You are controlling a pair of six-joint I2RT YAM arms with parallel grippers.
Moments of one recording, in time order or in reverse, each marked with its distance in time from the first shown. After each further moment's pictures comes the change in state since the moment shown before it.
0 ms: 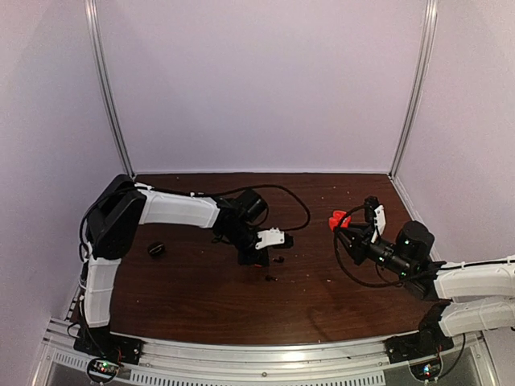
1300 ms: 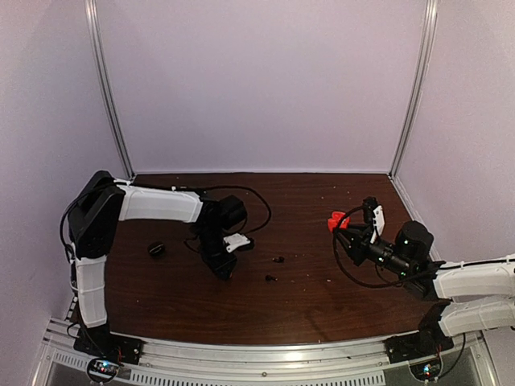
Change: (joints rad) left arm 0.055 -0.147 -0.134 -0.407 -0.166 -0.583; right arm 0.000 0.008 0.001 0.000 -0.016 -0.003
